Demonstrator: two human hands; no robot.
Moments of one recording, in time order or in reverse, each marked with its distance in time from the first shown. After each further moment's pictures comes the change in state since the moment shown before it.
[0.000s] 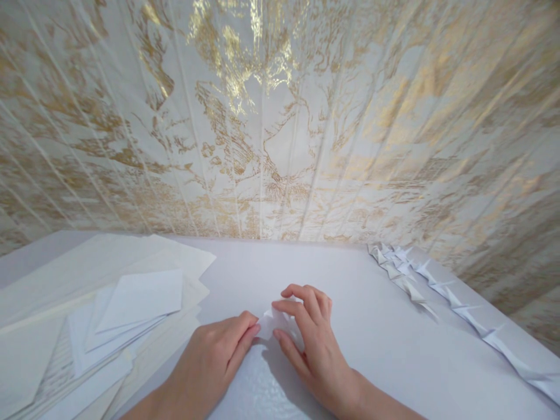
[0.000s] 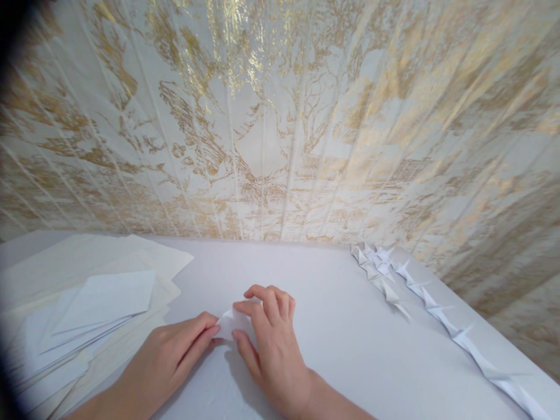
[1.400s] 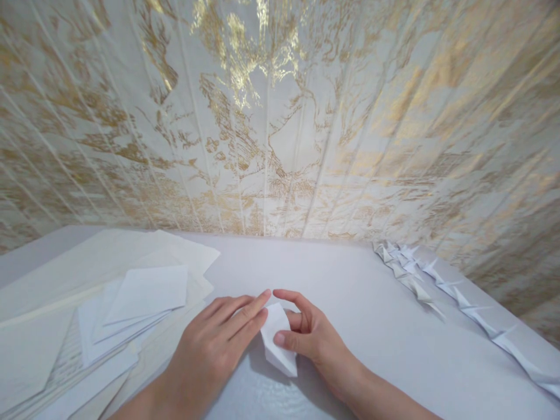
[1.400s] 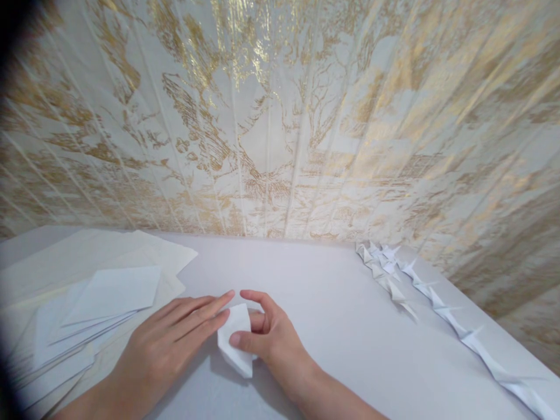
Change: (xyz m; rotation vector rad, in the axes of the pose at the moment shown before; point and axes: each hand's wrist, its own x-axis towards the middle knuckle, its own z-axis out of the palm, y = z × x) left_hand 0.004 -0.006 -0.014 0.378 0.303 0.517; right_hand 0.008 0.001 0.011 1.416 -0.159 0.868
